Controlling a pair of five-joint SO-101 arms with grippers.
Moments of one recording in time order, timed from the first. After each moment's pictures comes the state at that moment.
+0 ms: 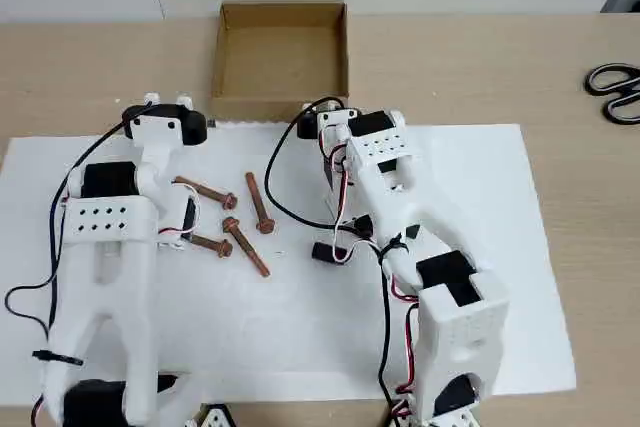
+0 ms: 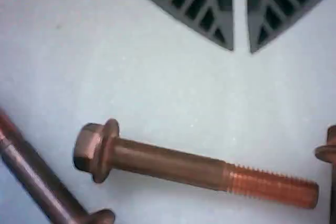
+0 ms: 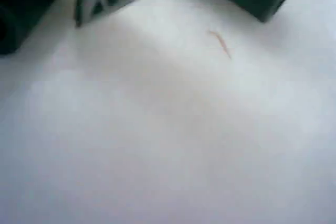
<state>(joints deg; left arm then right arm) -7.3 -19.6 27.0 88.6 -4.5 -21.1 23.0 -3.3 81.8 4.3</state>
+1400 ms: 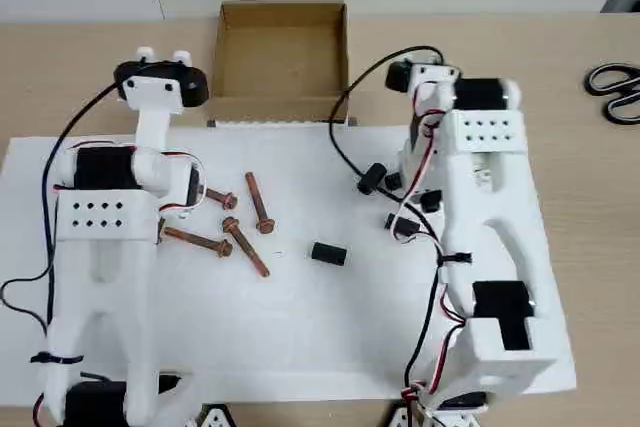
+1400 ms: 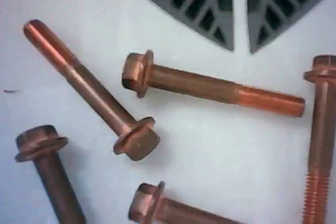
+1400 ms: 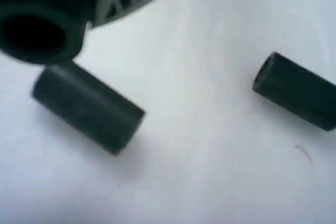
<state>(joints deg) -4.2 -19.0 14.4 89.2 -1.2 -3.8 7.9 -10.7 97.1 7.1</state>
